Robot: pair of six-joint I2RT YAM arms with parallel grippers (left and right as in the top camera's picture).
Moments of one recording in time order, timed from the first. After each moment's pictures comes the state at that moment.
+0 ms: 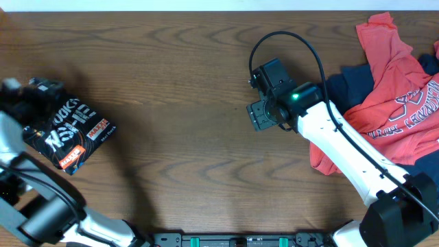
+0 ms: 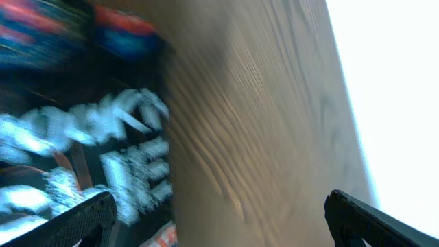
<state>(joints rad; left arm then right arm) 0.72 1.81 1.35 -0.62 0.59 -0.40 0.53 1.65 1.32 -0.88 0.09 0.16</state>
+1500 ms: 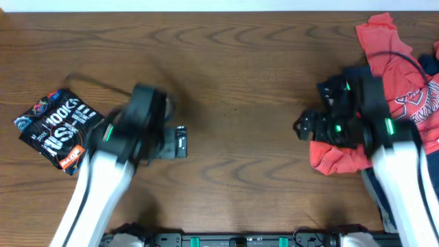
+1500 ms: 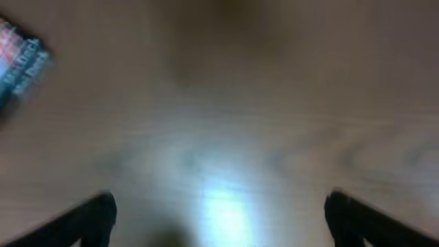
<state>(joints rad) -0.33 1.10 1.11 -1.15 -0.04 -0.31 0.14 1.10 1.05 -0.97 -0.19 0.33</state>
